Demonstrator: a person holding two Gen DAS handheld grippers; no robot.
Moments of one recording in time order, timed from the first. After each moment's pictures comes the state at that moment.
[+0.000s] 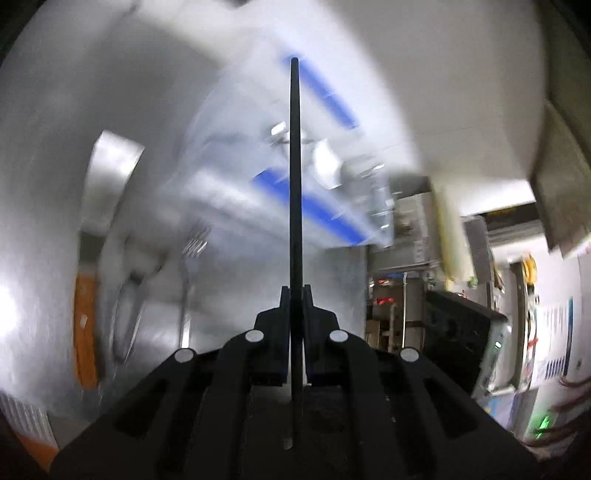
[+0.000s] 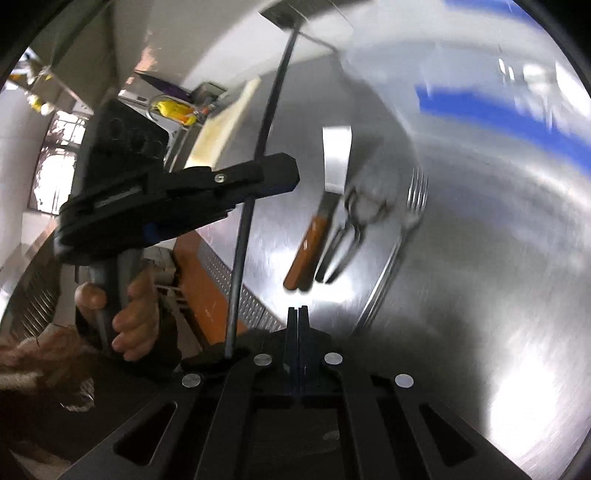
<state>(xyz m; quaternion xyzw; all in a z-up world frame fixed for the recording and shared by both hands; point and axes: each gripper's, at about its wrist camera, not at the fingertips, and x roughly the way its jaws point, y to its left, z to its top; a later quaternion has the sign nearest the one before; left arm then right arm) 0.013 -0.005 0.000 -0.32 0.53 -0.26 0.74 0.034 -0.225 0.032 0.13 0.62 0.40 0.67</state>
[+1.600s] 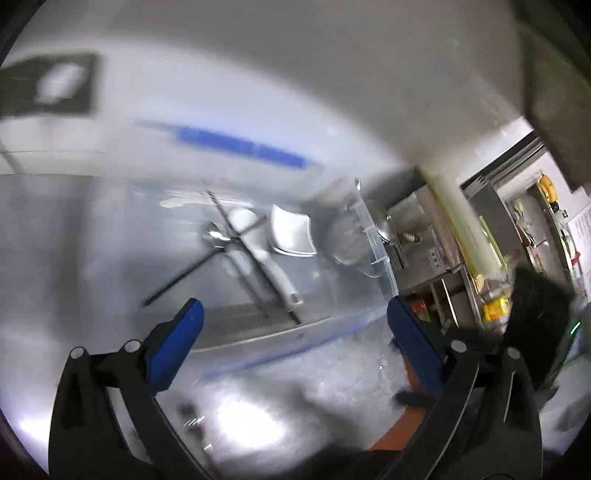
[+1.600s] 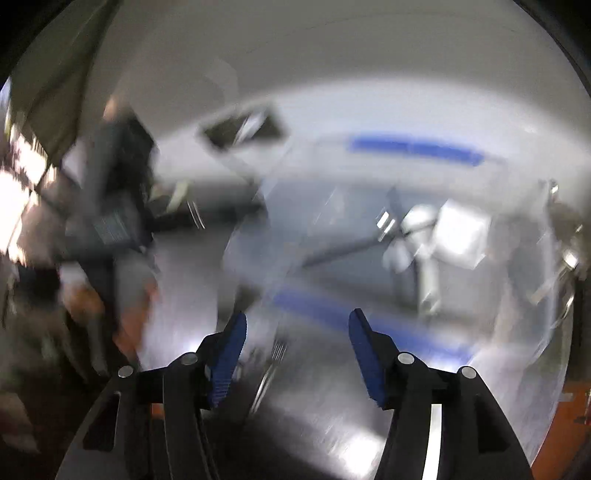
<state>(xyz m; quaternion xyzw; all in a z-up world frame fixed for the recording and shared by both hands) 0.137 -0.056 0.043 -0.16 0.47 -0.32 0.81 0.118 -0.281 0.078 0.06 0.51 0.27 0.81</state>
